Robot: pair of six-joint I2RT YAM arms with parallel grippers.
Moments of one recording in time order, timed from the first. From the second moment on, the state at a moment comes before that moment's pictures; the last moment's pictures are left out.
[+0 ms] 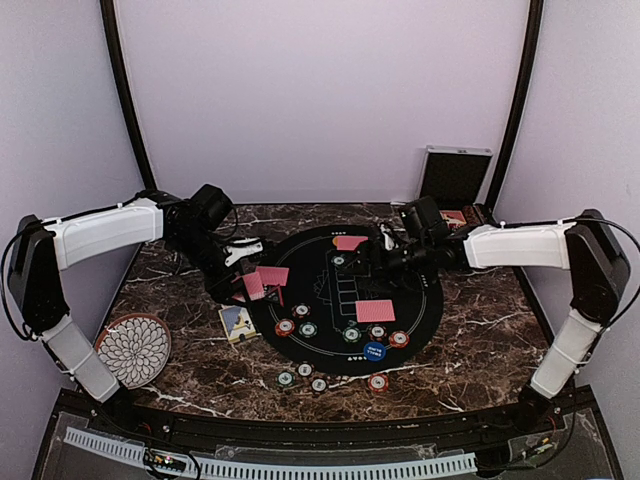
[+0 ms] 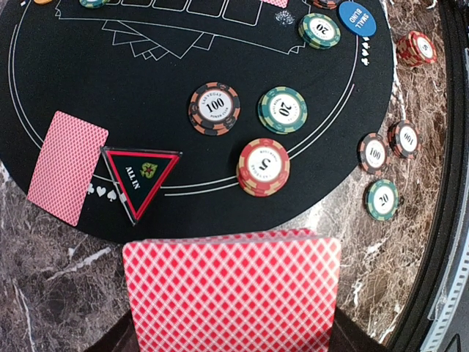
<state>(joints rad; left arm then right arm) -0.53 1.62 1.28 -0.91 0.36 0.63 0.64 1.68 1.07 -0.14 -0.58 0.77</state>
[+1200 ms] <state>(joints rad) -0.53 1.61 1.28 -0.91 0.38 0.61 0.90 2.27 1.59 0.30 -0.82 1.14</state>
